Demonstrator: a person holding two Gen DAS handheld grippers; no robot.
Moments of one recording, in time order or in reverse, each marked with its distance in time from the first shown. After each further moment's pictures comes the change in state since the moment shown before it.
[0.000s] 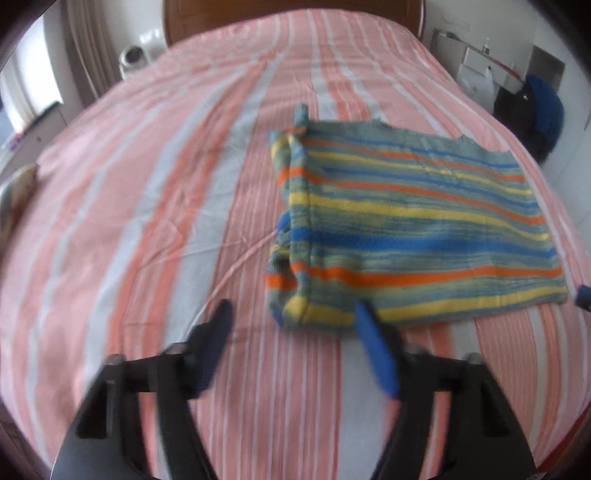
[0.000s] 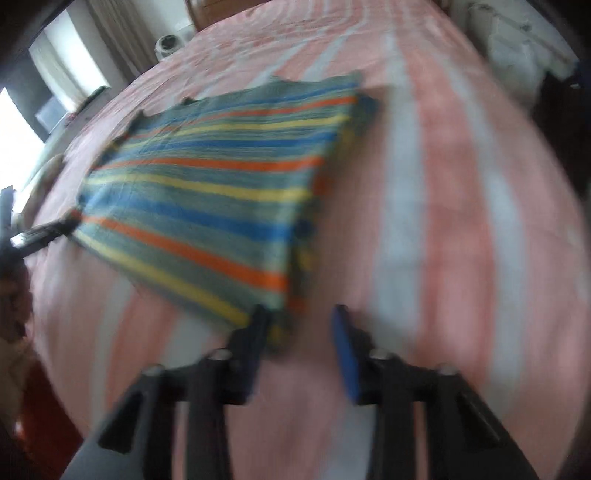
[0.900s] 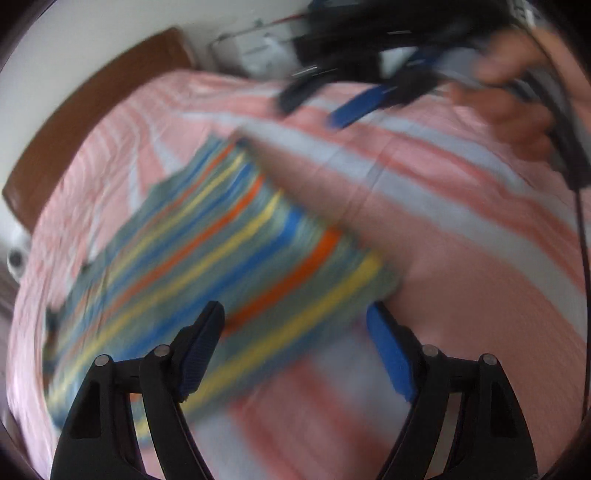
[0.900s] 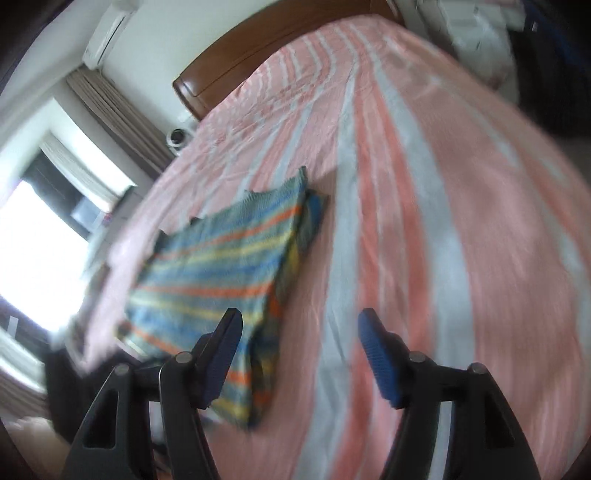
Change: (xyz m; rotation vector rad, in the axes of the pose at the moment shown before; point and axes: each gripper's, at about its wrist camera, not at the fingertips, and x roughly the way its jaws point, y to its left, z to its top) left arm 0.018 -0.305 -0.028 0.739 -0.170 -0.215; right arm 0.030 -0.084 0.095 0.226 -0.134 0.402
